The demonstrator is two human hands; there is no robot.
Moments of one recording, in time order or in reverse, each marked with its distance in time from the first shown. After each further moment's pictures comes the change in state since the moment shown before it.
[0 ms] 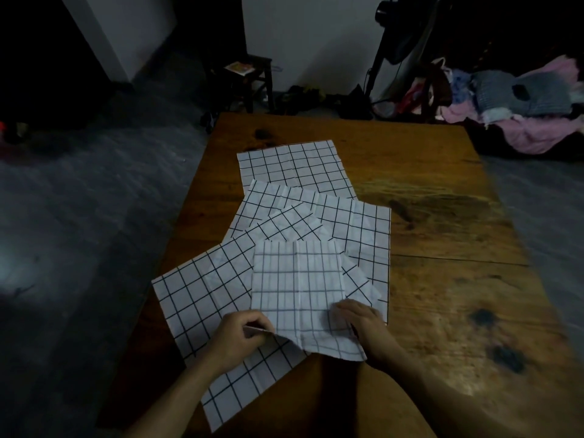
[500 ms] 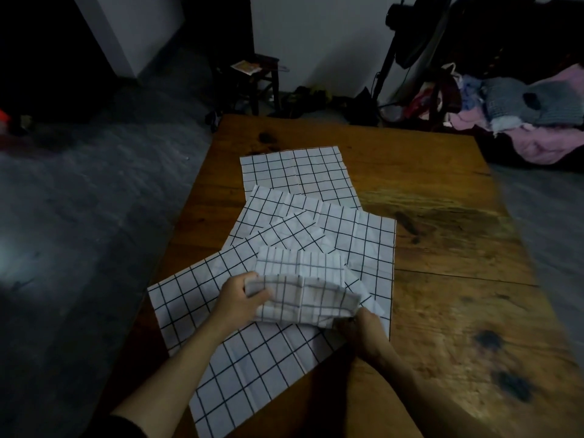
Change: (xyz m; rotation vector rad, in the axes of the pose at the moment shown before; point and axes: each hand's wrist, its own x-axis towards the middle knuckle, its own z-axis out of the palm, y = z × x) left_hand 0.072 0.018 -0.026 -0.157 0.202 -0.096; right_hand 0.040 0.002 -0.006 0.300 0.079 0.290
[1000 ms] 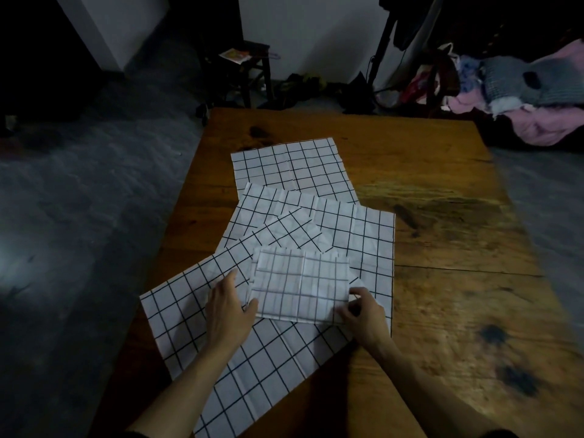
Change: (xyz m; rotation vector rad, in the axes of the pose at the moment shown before) left_hand 0.009 -0.041 0.020 0.468 0.287 -0.042; right_hand 0.017 -0.001 0.001 0.317 0.191 0.212
